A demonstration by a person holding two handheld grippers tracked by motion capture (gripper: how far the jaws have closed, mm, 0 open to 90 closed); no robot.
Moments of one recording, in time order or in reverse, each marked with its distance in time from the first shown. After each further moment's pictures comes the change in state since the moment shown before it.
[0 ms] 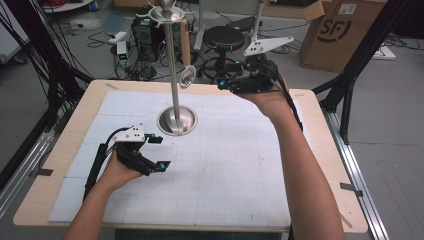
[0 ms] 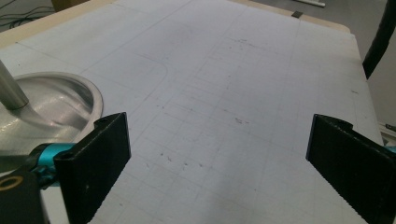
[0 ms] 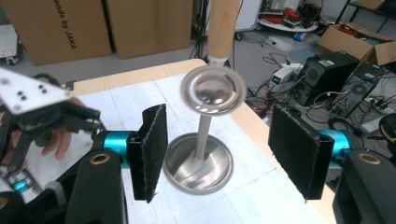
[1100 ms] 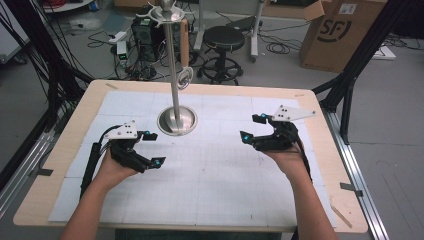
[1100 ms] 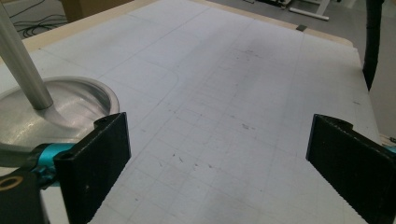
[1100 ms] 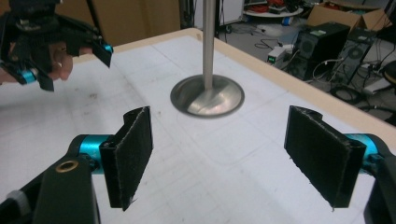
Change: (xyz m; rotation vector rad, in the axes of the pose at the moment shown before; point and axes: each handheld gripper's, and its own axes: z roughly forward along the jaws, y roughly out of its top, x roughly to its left) left arm 0.005 -0.001 -0.012 -0.025 0.023 -0.016; right arm 0.031 -0.157 -0.032 -0.048 -0.051 0.148
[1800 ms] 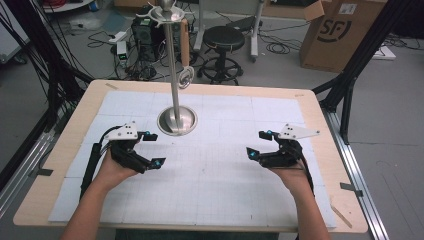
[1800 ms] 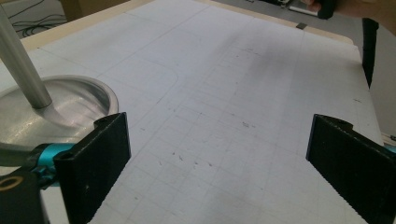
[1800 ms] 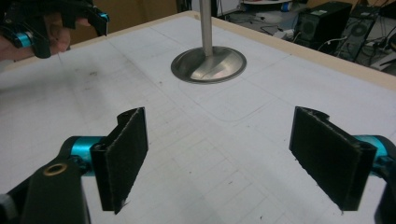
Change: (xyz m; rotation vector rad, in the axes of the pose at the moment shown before) left arm 0.000 -0.001 0.000 -0.006 -0.001 0.003; right arm -0.001 -0.052 -0.011 0.008 0.001 0.071
